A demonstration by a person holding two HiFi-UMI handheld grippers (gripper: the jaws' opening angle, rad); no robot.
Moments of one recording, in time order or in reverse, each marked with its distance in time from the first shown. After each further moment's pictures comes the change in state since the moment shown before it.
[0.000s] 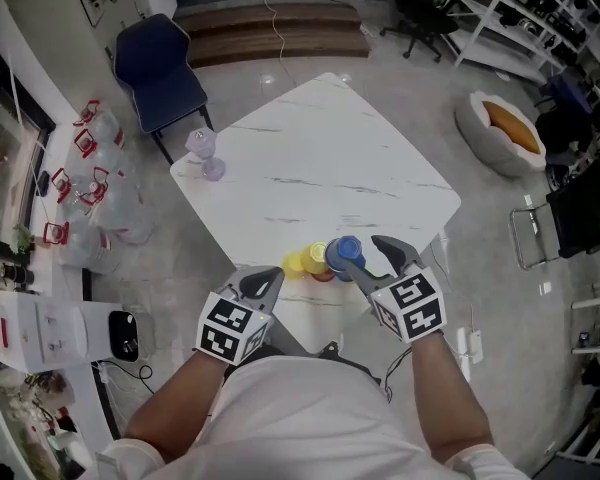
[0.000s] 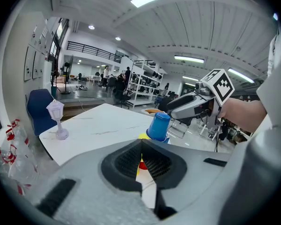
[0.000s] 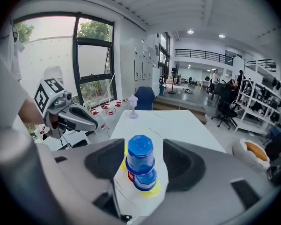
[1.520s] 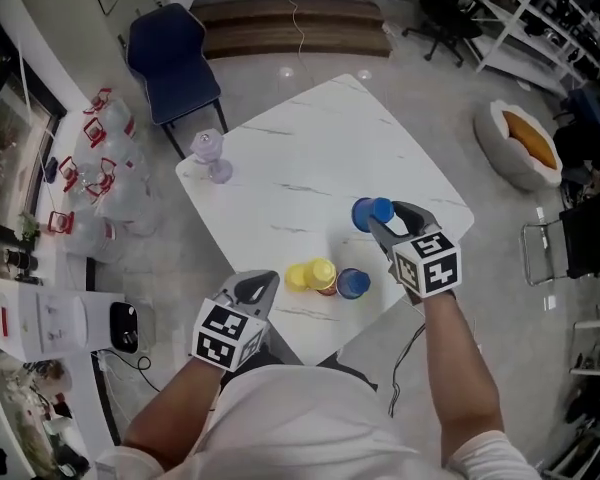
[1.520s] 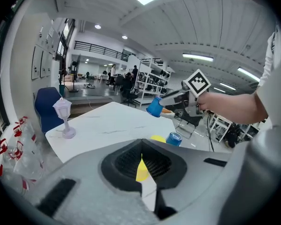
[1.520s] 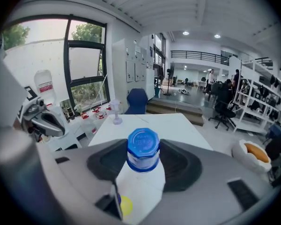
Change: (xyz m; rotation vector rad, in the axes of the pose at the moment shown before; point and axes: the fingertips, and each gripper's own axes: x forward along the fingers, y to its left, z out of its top) left arm 0.015 0.032 0.001 -0.039 0.019 0.091; right arm 0.068 -0.104 0.030 0.034 -0.024 -0.022
